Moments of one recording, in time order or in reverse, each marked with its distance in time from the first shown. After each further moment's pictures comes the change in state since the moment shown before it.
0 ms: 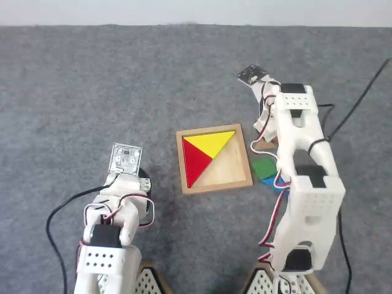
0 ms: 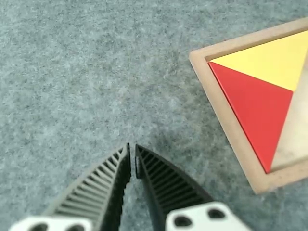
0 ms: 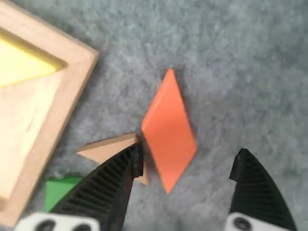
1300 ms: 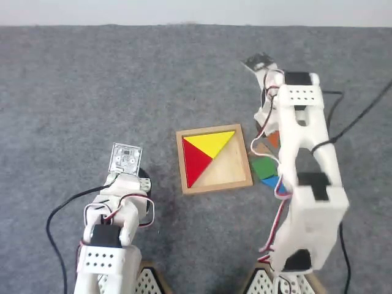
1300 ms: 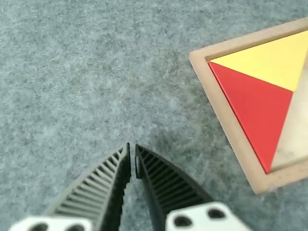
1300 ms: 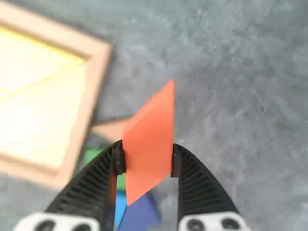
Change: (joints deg) left arm 0.0 0.0 0.0 0.0 0.0; right arm -2.5 -11.8 -3.4 14.8 -9.3
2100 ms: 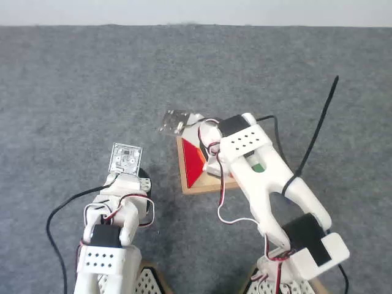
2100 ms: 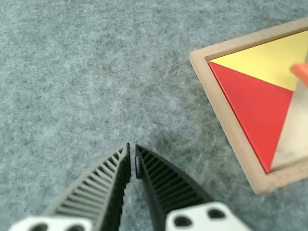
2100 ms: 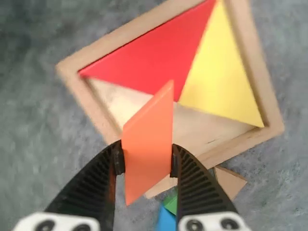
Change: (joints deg) left arm 0.0 0.0 0.0 0.0 0.0; right arm -24.2 -21.3 34.1 -15.2 9.8
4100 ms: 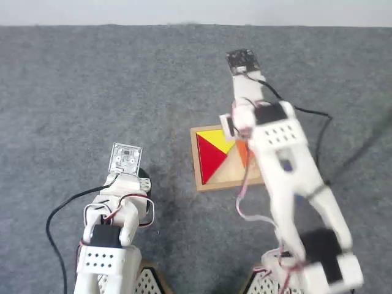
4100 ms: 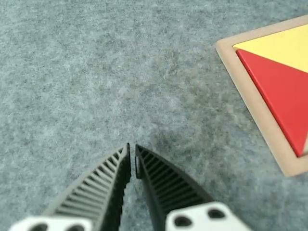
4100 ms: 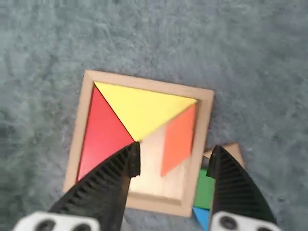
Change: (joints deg) left arm 0.0 0.0 0.0 0.0 0.0; right arm 12.0 -12.1 0.9 -4.2 -37.2
